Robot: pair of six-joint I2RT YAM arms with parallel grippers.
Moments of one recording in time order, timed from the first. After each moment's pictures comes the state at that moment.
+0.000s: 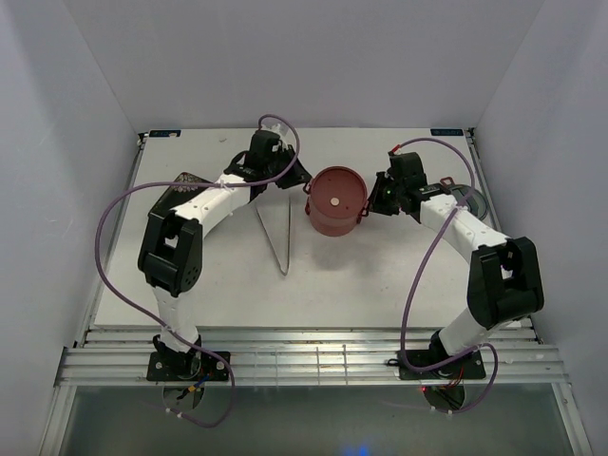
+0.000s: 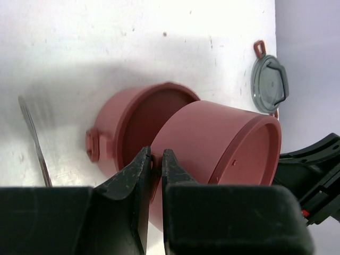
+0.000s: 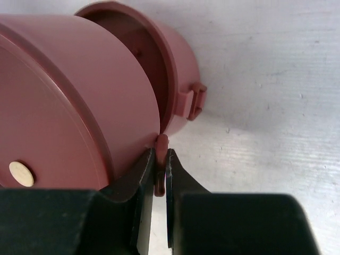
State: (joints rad) left arm -0.47 1.90 1.48 -0.14 0.25 -0.69; right arm 0.34 1.56 1.12 -0.34 -0.15 0.49
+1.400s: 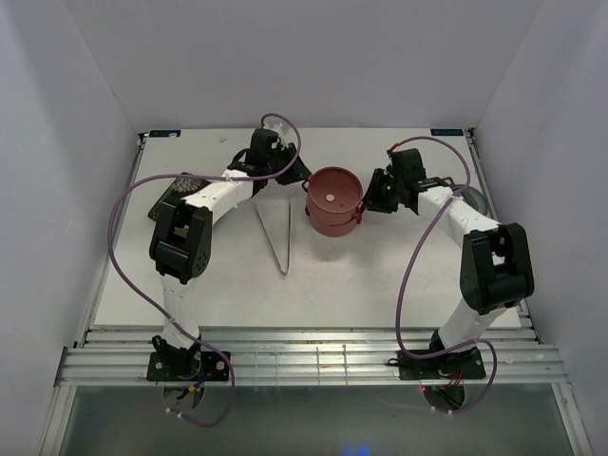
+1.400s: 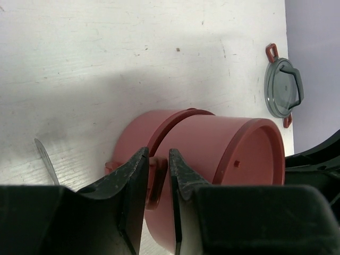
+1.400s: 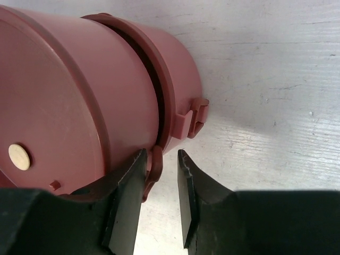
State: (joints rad) left arm -0.42 2.06 1.58 -0.09 0.32 -0.62; right arm 0.30 1.68 1.19 -0.34 -0.24 0.49
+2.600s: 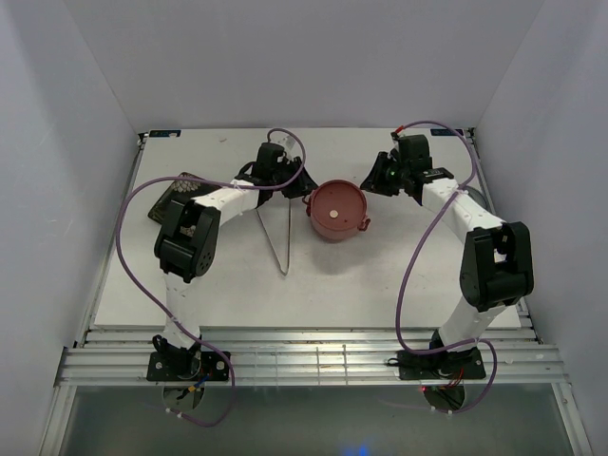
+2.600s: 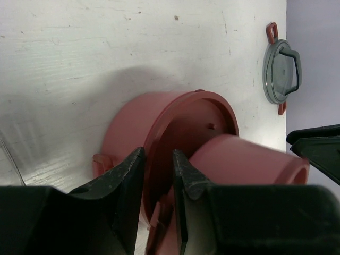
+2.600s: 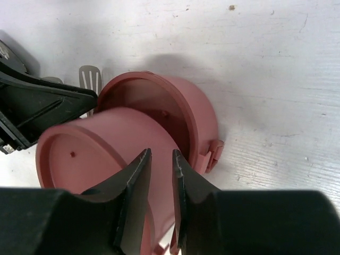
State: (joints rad) left arm -0.45 2.09 1.48 0.02 0.37 -0.70; right arm 0.26 1.70 1.29 -0.28 -0.29 0.47
